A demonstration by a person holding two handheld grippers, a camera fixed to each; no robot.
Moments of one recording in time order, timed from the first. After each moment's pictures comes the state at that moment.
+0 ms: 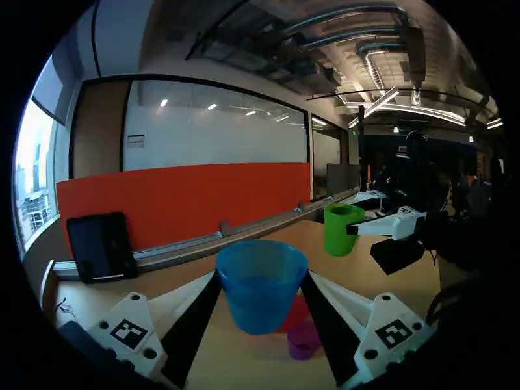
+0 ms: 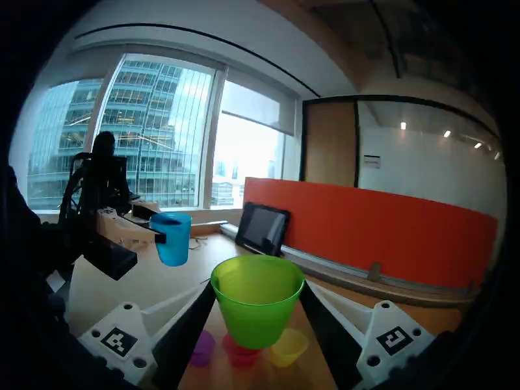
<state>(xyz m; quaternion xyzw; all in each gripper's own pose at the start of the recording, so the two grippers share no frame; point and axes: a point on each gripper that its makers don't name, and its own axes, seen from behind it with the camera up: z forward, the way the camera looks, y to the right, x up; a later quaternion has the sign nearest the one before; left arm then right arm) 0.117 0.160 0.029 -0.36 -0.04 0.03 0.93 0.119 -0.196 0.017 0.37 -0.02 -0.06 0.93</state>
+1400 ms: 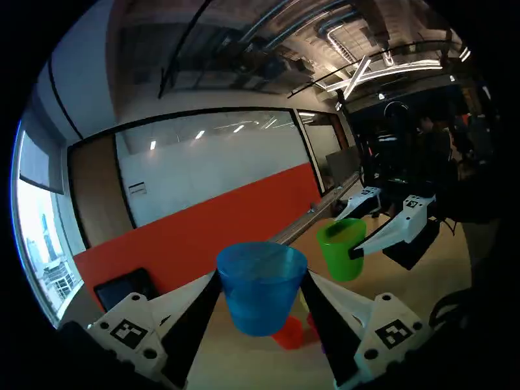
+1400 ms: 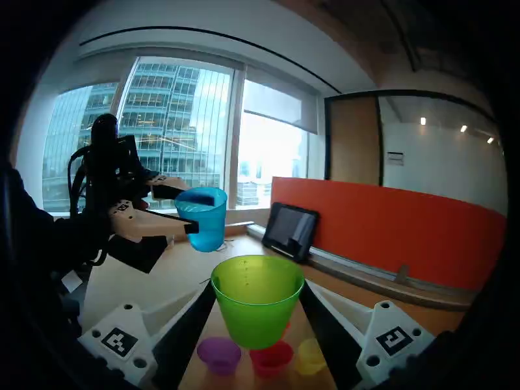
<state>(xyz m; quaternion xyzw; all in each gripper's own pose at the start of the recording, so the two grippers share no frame) 0.168 0.173 0.029 -0.33 0.05 0.16 0.93 0.117 -0.244 0.003 0.43 -0.03 -0.06 0.90</state>
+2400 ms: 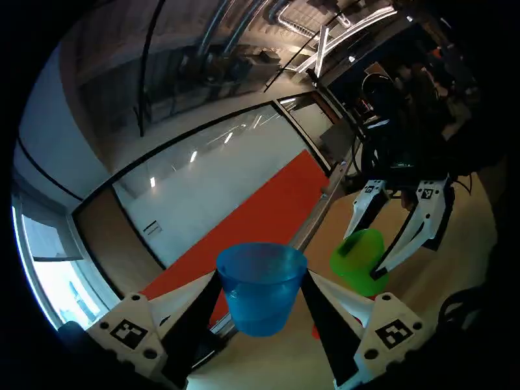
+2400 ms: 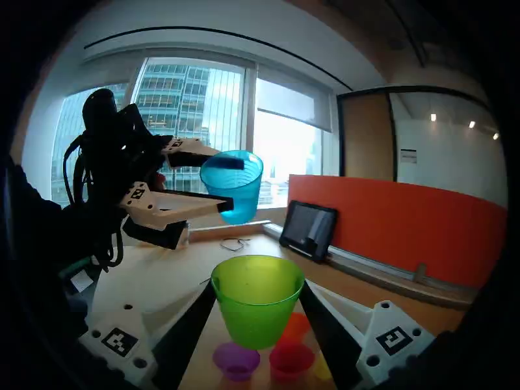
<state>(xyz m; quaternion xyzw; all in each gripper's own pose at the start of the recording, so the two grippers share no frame) 0.205 0.183 0.034 -0.29 0.10 0.31 0.90 0.104 -0.275 -0.007 0.47 -0.03 -0.05 0.88</state>
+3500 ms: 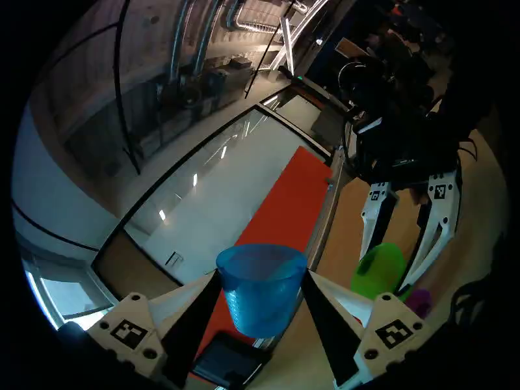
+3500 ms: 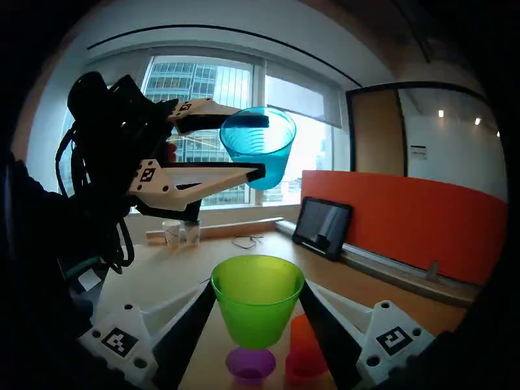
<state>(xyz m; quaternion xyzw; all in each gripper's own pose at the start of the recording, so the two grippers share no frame) 0.240 0.197 0.033 -0.26 0.16 0.43 0.85 0.091 -0.297 -0.012 0.49 -0.04 -0.05 0.87</state>
